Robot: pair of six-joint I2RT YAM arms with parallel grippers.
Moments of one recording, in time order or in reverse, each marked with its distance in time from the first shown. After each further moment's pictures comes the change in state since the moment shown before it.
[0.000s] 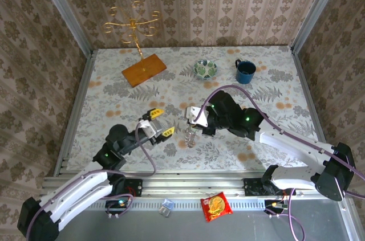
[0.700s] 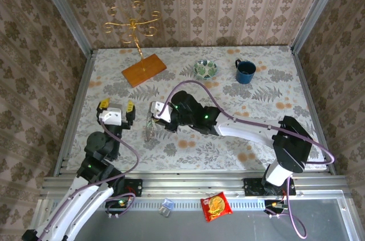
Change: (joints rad) left arm 0.143 -0.277 0.095 -0.243 -0.719 -0.113; right arm 0.138 0.428 0.178 0.433 0.037 0.188
